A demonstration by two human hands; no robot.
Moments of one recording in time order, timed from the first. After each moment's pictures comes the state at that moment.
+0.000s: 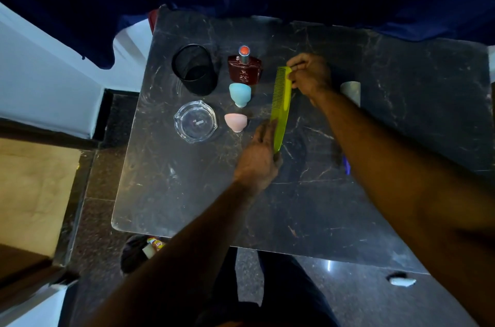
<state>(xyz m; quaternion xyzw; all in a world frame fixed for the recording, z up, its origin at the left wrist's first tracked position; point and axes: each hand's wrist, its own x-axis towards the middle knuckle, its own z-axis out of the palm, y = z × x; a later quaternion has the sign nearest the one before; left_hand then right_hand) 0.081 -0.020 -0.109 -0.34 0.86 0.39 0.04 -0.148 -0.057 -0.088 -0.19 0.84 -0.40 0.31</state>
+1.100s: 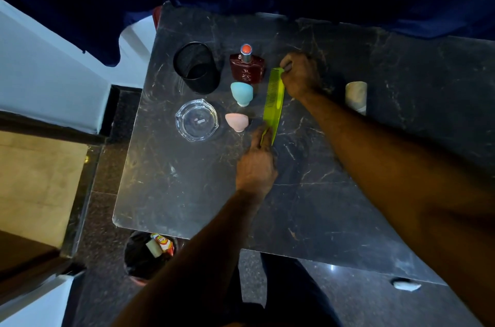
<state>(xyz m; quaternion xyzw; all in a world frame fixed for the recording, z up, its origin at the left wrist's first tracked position) 0.084 -0.004 -0.114 -0.41 0.85 0.32 0.02 -0.139 -0.076 -0.103 -0.33 0.89 -0.25 0.18</state>
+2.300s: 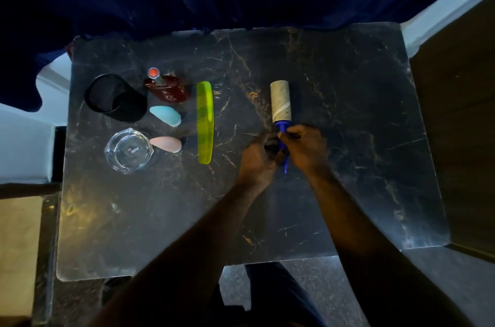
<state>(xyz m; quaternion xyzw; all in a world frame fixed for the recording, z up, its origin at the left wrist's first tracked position) -0.023 0.064 -0.095 -0.33 0.71 0.62 -0.01 -0.126 0.147 -0.085 -0.12 0.92 -0.29 0.24</state>
